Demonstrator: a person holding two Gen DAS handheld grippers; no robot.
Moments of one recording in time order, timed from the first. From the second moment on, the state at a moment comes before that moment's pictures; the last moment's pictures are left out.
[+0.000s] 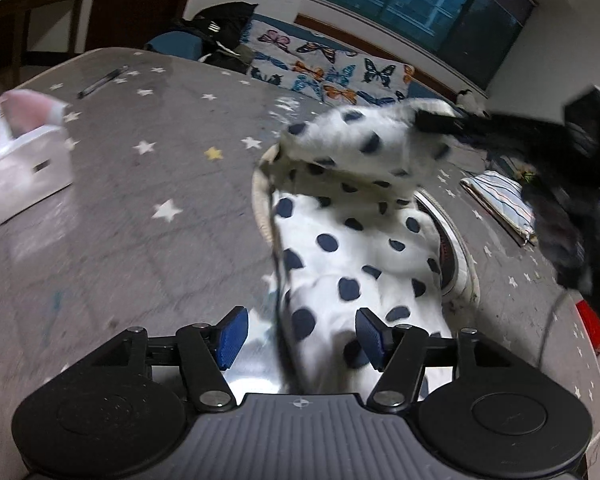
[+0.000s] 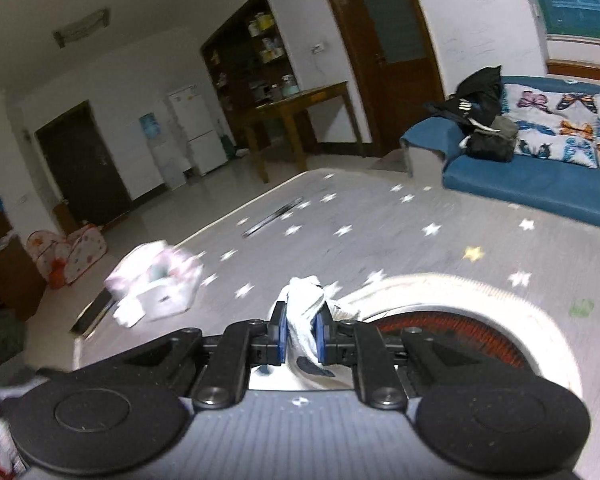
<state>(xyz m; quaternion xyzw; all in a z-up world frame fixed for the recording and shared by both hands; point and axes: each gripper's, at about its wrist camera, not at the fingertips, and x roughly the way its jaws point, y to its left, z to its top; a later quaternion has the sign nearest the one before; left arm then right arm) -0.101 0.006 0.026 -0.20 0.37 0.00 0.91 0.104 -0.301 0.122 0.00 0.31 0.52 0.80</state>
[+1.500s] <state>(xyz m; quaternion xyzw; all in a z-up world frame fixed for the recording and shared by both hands) -0.124 -0.002 0.049 -0.19 0.31 -0.08 0.93 -0.068 -0.343 0.091 -0.13 0.32 0.52 0.78</state>
